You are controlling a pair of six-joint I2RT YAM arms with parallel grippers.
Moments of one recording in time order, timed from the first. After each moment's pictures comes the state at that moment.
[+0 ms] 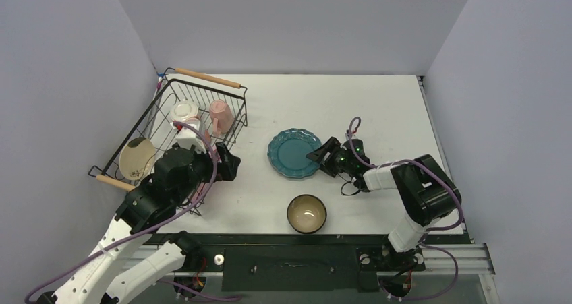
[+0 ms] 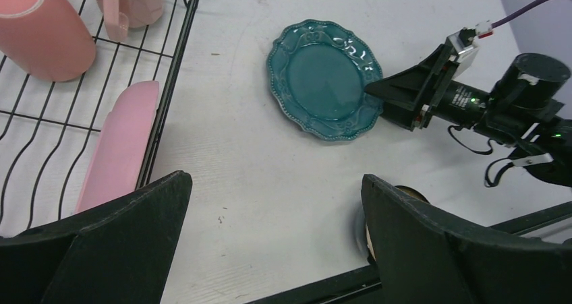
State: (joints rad) left arm -0.65 0.68 0.95 -0.72 -0.27 -0.49; right arm 0.40 1.65 0.53 0.54 -0.28 1.03
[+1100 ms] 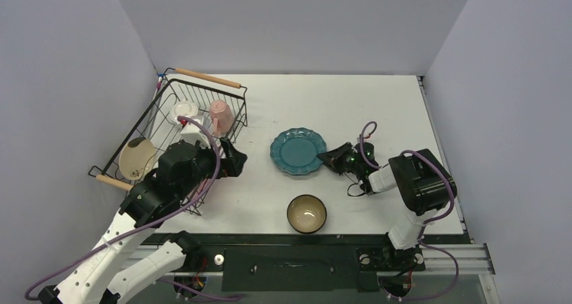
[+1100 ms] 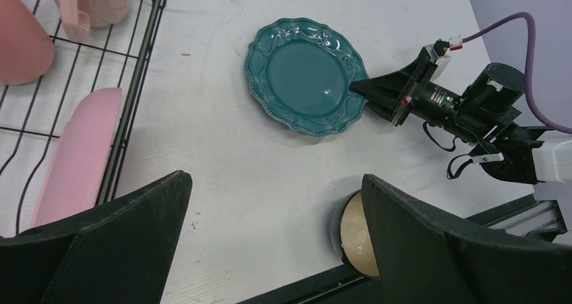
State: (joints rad) left arm -0.65 0.71 0.97 -0.67 -0.22 -0.54; right arm 0.29 1.77 0.47 0.82 -0.35 1.25
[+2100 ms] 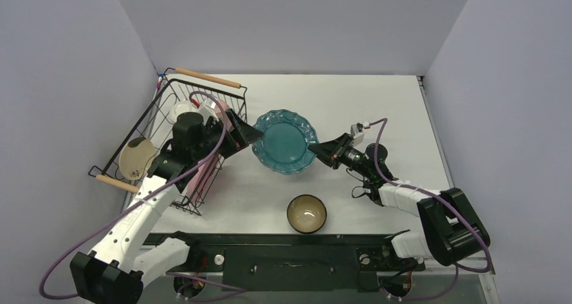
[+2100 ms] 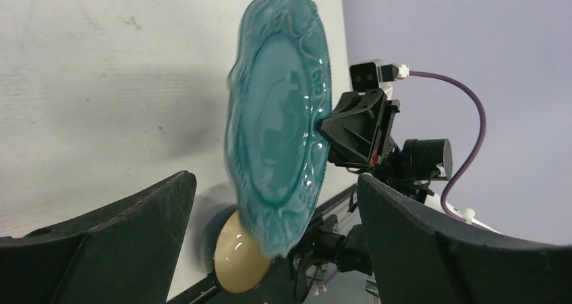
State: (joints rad) left arm -0.38 0.99 0.94 -0.35 0.31 -0.90; right arm 0.34 1.36 0.38 0.94 -0.56 1.48
